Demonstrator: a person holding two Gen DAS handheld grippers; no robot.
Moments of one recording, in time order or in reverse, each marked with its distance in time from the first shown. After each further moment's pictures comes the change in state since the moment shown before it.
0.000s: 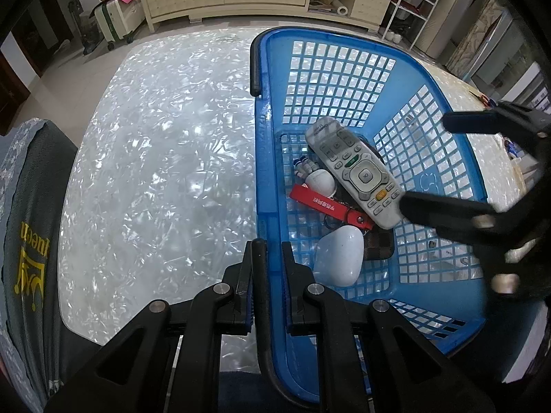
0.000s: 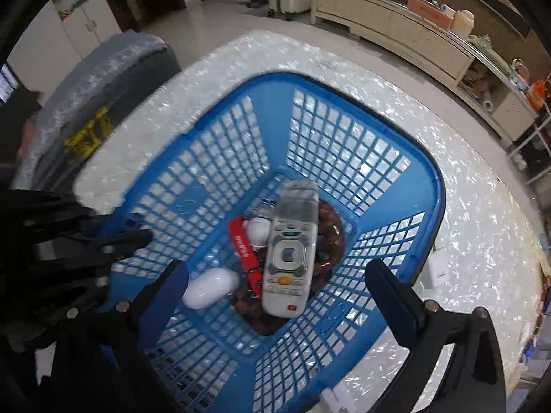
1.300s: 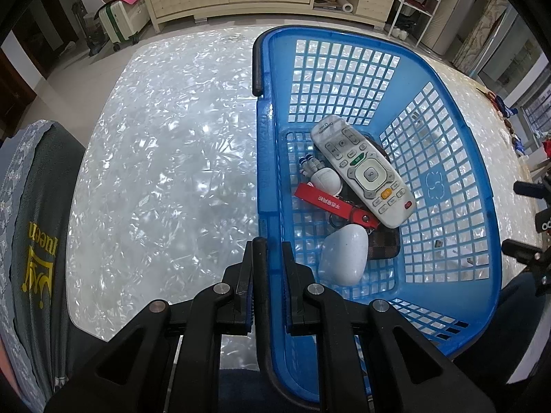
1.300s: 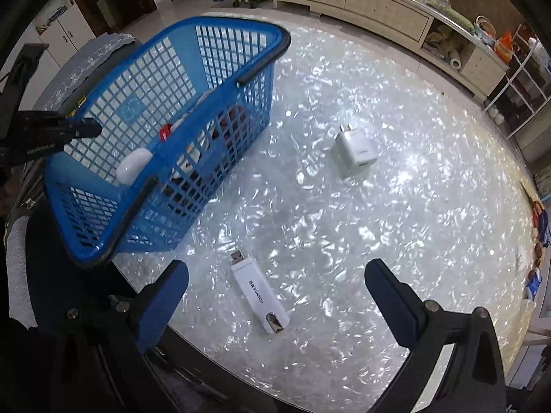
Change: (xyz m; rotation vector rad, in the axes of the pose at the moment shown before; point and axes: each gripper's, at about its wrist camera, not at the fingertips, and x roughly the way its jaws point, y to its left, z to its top) left arm -0.001 -0.002 0.000 0.004 0.008 0.037; right arm -0.026 -0.092 -0.131 0.103 0.059 -0.050
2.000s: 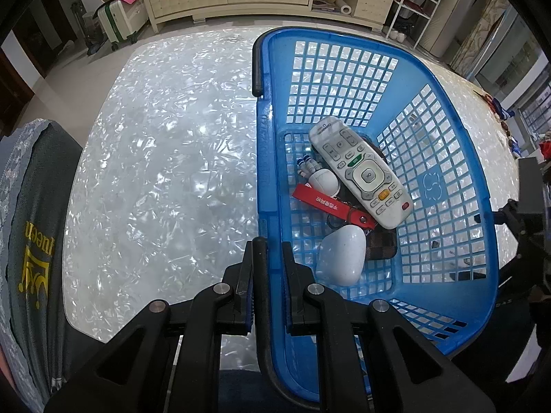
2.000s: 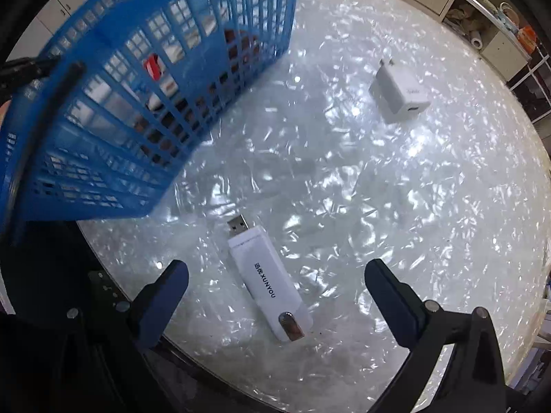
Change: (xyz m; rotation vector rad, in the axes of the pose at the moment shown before) left arm 0.000 0.002 -0.001 -0.007 -0.006 -0.019; right arm 0.086 0.016 -0.018 -0.039 0.156 0.018
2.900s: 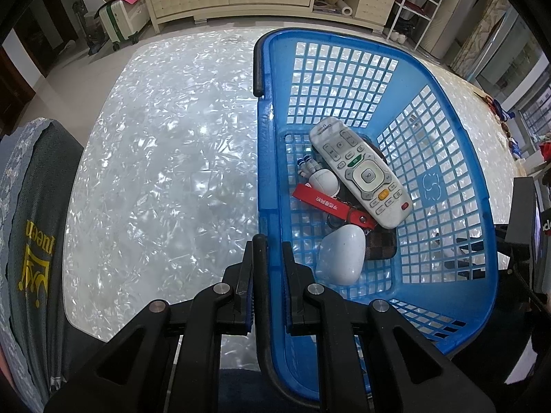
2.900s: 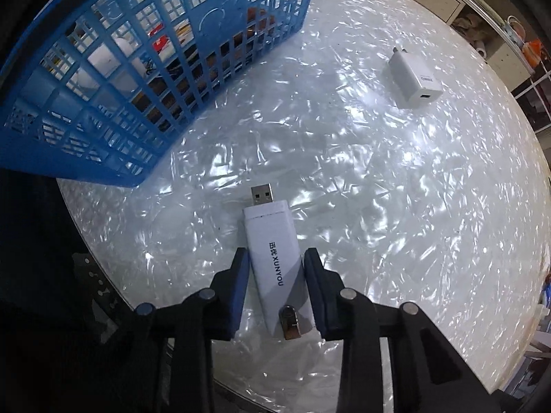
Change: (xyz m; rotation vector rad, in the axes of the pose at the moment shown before) left arm -0.003 0.000 -0.002 -0.004 -0.006 0.003; right arm 0.025 0.017 -0.040 -0.050 -0.004 -0.049
